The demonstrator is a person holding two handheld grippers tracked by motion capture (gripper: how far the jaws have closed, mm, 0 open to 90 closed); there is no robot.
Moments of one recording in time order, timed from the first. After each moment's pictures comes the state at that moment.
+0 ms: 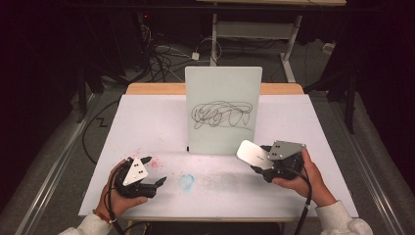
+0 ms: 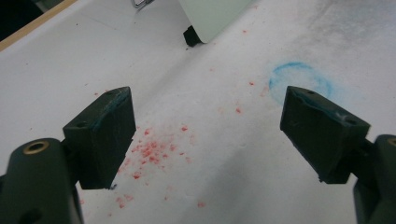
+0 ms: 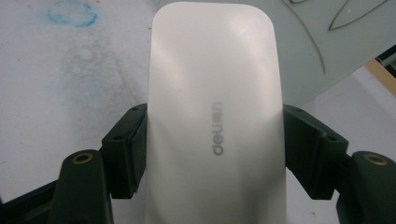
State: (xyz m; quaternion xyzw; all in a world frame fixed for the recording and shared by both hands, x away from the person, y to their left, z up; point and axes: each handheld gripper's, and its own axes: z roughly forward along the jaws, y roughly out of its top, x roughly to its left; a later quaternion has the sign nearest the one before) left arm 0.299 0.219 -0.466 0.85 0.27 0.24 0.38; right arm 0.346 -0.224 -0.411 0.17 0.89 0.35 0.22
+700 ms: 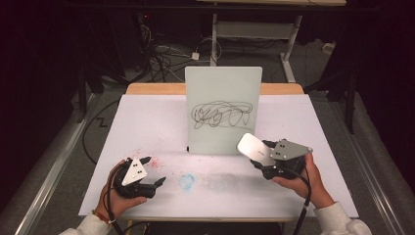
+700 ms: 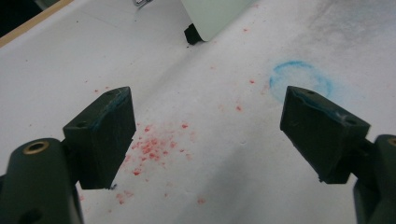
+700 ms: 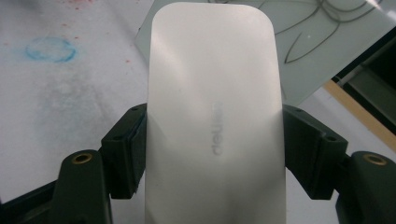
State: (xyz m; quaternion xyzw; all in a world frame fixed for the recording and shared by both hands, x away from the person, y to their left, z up) left arm 0.299 0.221 -0.468 0.85 0.27 0.23 0.38; right arm 0.339 -0.223 -0.405 0.19 0.86 0.39 0.28
